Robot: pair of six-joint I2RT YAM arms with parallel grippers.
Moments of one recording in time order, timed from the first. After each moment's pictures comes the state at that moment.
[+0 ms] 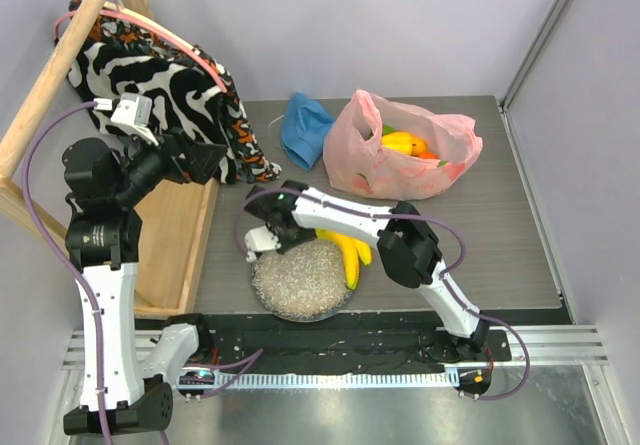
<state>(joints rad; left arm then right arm) 0.10 0.90 1.33 -0.51 0.64 -0.25 1.04 2.26 2.03 -1.19 0.16 -0.93</state>
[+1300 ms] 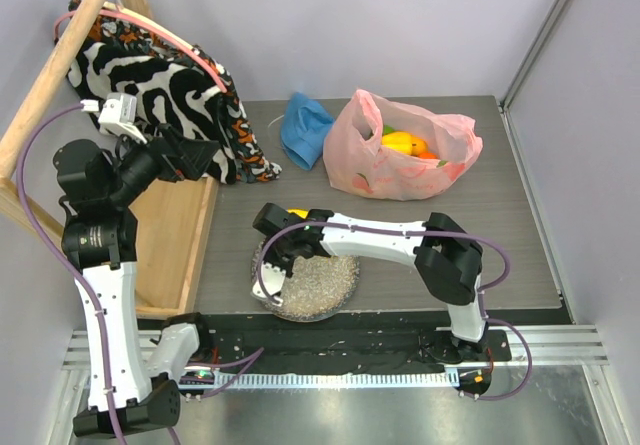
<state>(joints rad) 0.18 0.90 1.33 -0.51 0.68 -0.35 1.14 1.94 1.50 -0.53 -0.16 -1.72</state>
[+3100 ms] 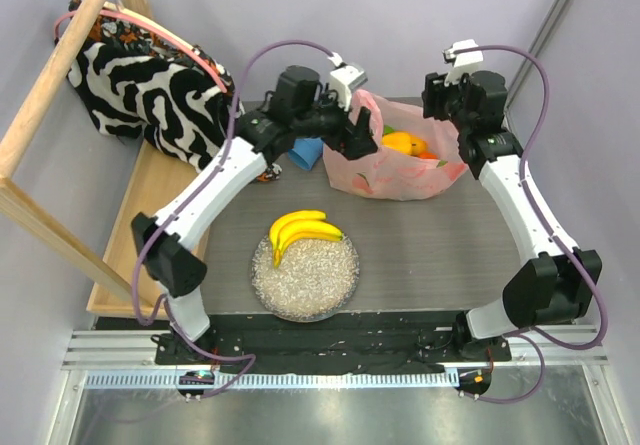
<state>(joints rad) -0.64 1.74 1.90 -0.56 0.46 -0.06 0.16 1.44 1.41 -0.08 -0.01 -0.15</state>
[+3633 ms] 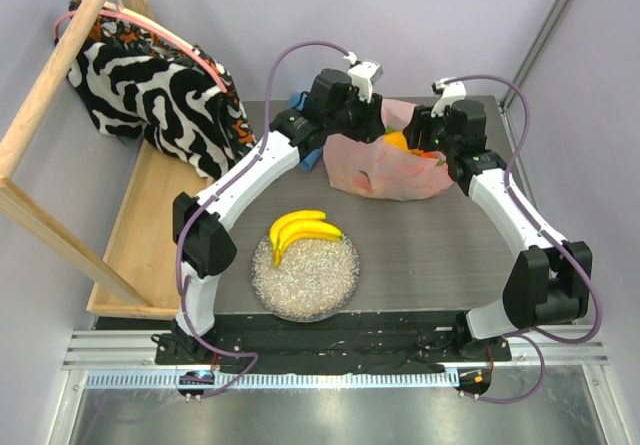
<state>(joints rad) -0.71 2.03 2.11 -0.47 0.19 -0.21 0.15 1.45 1.20 -0.06 -0.13 0.07</state>
